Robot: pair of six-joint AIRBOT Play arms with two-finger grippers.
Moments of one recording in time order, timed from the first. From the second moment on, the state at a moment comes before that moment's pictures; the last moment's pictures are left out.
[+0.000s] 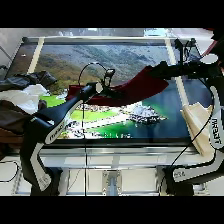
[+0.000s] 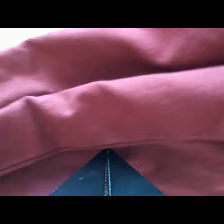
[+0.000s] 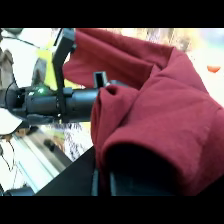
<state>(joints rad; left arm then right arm) -0.55 -1.92 1.59 1.08 -0.65 -1.37 -0.14 -1.59 1.62 -0.57 1.40 1.19</state>
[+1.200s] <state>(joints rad) -0.55 -1.87 1.79 1.60 -0.94 -1.55 0.05 -1.58 1.83 -0.91 1.43 1.36</state>
